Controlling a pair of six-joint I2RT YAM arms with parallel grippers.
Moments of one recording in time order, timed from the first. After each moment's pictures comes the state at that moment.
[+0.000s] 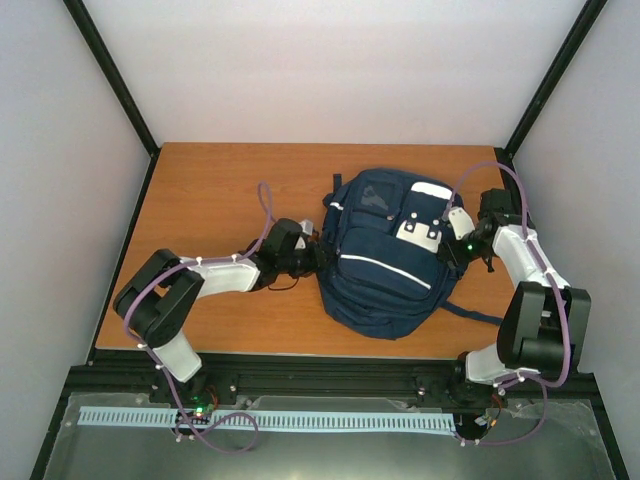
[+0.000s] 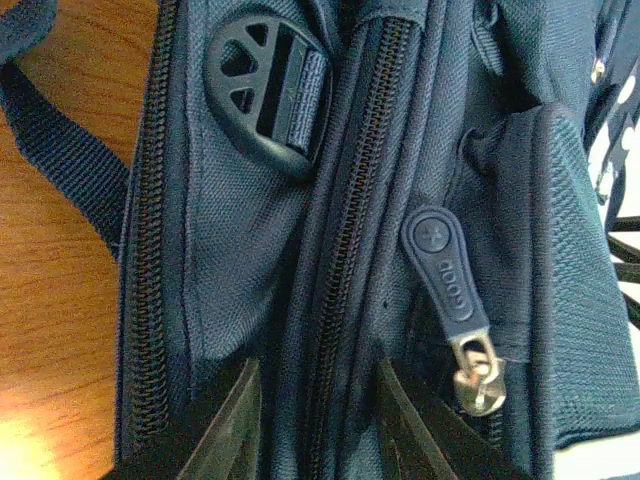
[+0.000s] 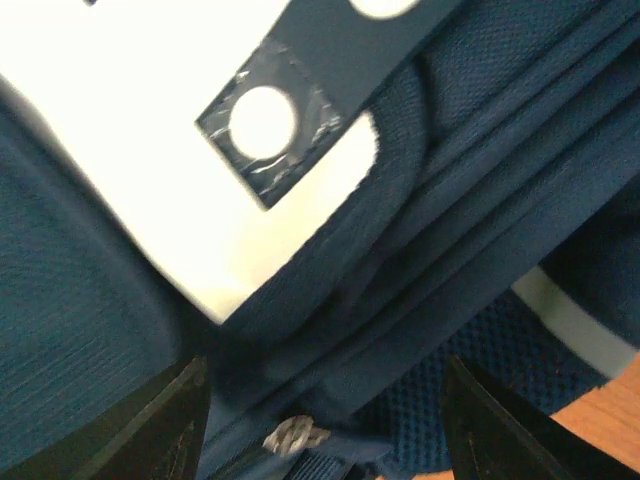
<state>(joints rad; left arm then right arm) -0.66 1.66 0.78 0.22 0.32 -0.99 -0.15 1.45 1.00 -0.80 -0.29 -0.58</state>
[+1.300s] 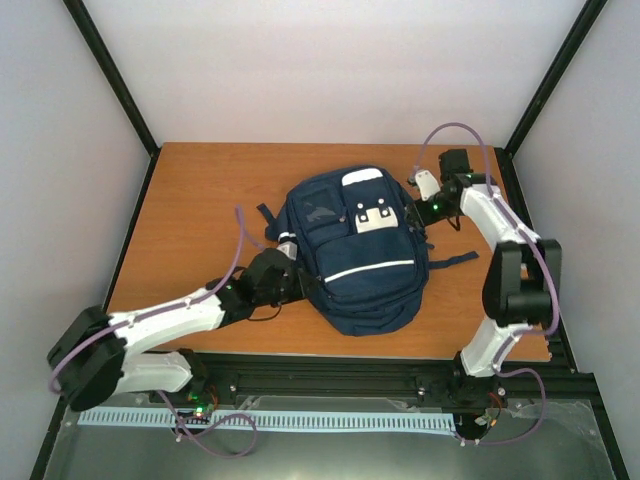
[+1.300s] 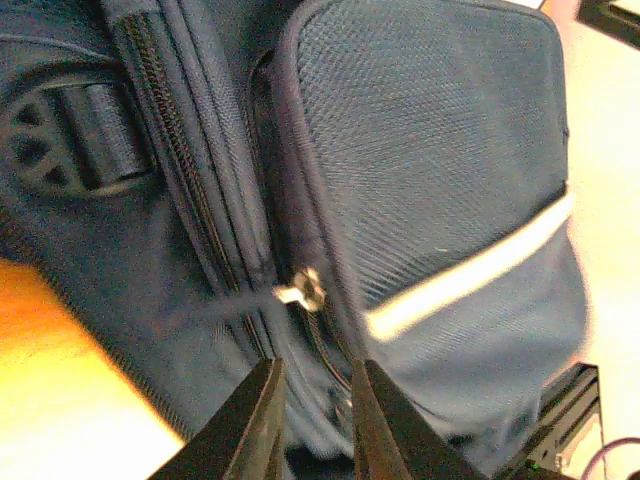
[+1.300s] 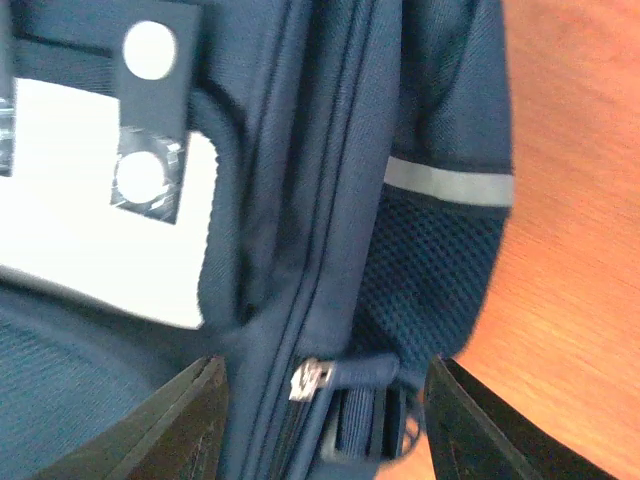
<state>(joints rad) -0.84 1.25 0.60 -0.03 0.08 -1.02 0.08 1.82 1.43 -0.81 -0.31 -0.37</state>
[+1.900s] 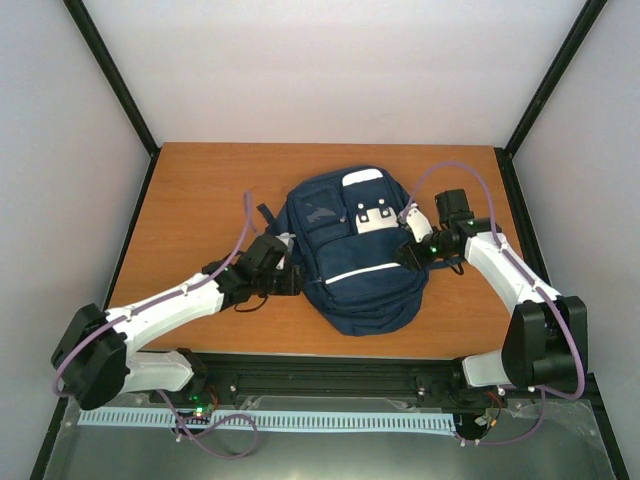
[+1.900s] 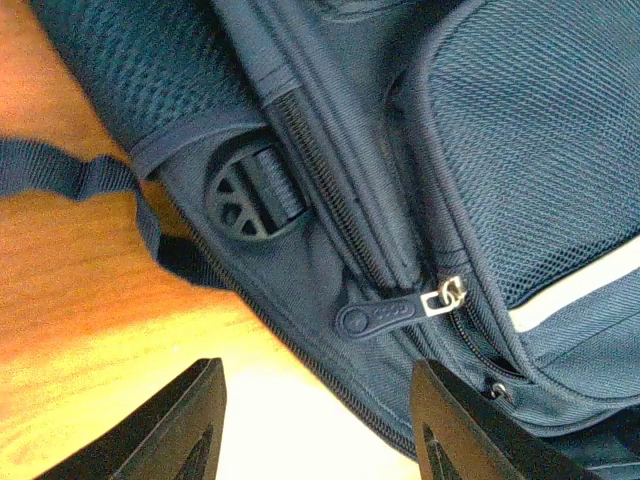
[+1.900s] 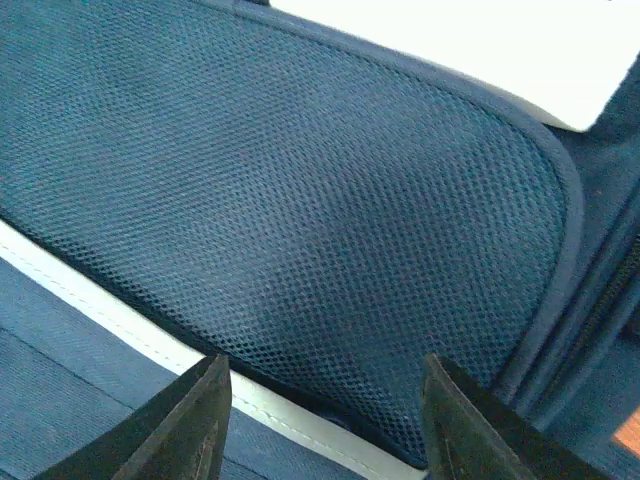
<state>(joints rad) -0.75 1.21 0.72 -0.41 0.02 -0.72 0.16 1.38 0.98 -0.73 -0.45 -0.43</state>
